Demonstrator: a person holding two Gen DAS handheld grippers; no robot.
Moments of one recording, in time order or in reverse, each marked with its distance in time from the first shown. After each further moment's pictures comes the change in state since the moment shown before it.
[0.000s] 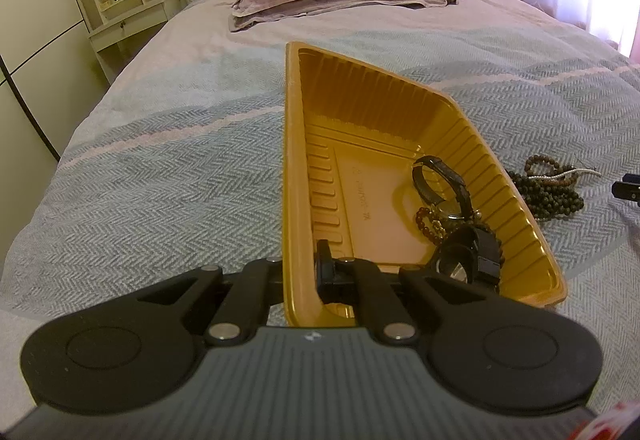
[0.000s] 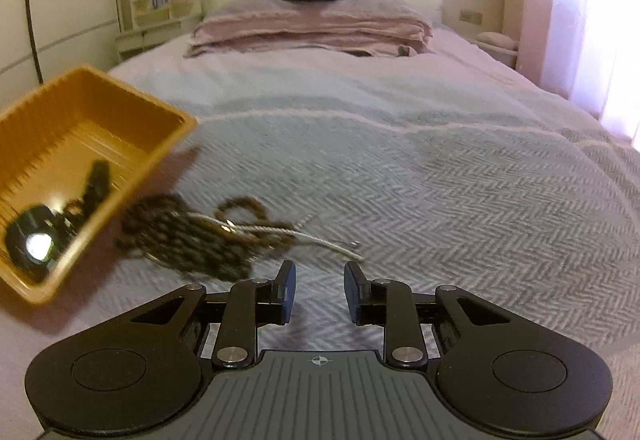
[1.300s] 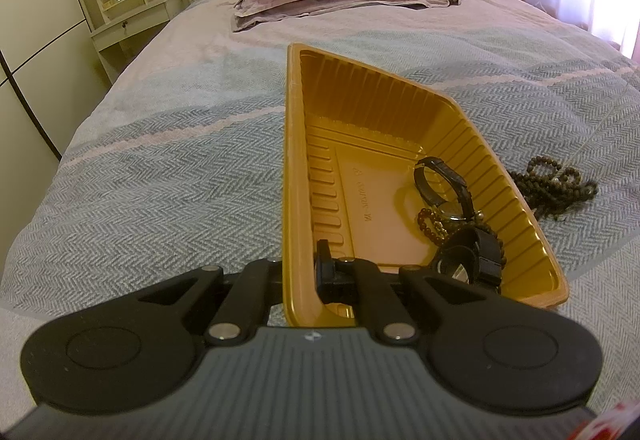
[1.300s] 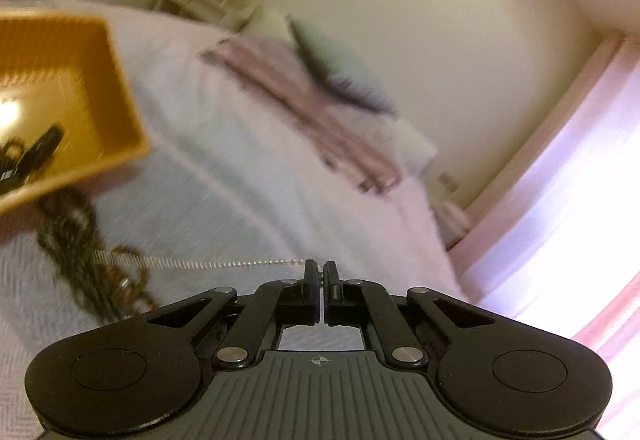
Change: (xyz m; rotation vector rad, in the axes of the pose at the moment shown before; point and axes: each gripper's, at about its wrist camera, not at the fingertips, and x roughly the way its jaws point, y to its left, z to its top) left arm 0.000 -0.001 0.000 -0.008 0.000 0.006; right arm -0.028 0.014 0.061 -0.609 -0.230 -0.280
